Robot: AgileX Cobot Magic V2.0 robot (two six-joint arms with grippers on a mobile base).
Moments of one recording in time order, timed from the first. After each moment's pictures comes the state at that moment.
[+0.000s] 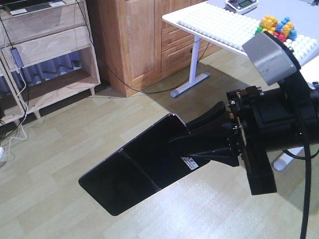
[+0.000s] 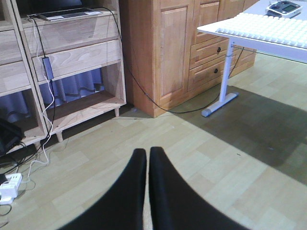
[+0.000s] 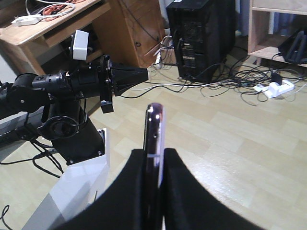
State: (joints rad) left arm 0.04 -0.02 0.03 -0.14 0.28 0.14; right arm 0.26 1.22 -1.03 1.21 1.22 -1.24
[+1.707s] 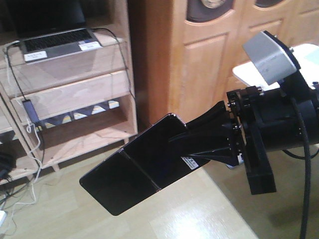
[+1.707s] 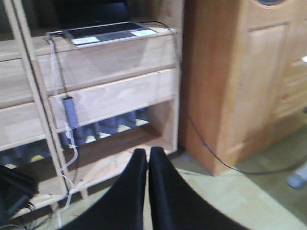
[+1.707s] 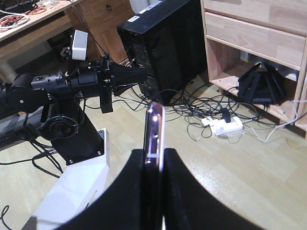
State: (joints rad) left arm 0.04 -0.02 0.03 -0.14 0.28 0.14; right arm 0.26 1.22 -1.03 1.21 1.22 -1.24
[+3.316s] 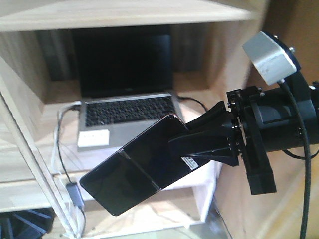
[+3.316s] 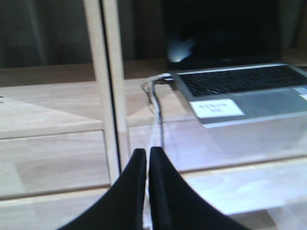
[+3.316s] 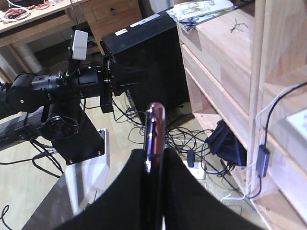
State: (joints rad) left arm 0.04 -0.02 0.03 -0.14 0.28 0.14; right arm 0.26 1.22 -1.03 1.21 1.22 -1.24
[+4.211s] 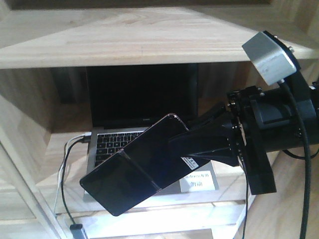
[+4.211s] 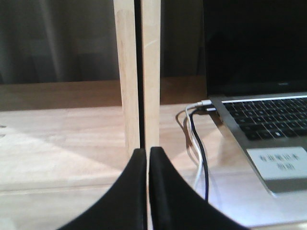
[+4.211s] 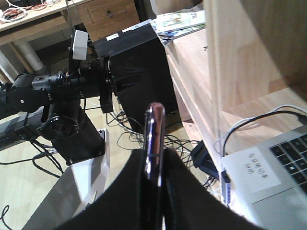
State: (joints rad) left arm 0.04 -0.02 0.03 -0.14 0.28 0.14; right arm 0.26 1.22 -1.03 1.21 1.22 -1.24
